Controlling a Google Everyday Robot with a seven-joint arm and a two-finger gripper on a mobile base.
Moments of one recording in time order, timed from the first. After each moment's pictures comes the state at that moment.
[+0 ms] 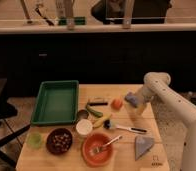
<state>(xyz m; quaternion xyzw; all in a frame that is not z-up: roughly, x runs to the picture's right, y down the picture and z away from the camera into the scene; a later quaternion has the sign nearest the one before) 0.269 0.108 0.920 -0.29 -0.11 -0.01 0.95</state>
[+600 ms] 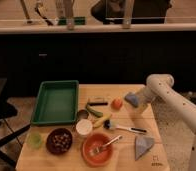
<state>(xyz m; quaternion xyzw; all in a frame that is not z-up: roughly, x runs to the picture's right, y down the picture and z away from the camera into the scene) 0.277 0.097 0.915 -0.25 -0.09 0.05 0.96</state>
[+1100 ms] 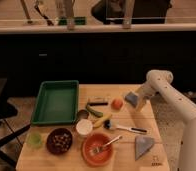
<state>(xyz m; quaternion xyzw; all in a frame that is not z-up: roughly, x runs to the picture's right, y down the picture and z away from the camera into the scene) 0.284 0.086 0.931 -0.28 -0.08 0.13 0.95</state>
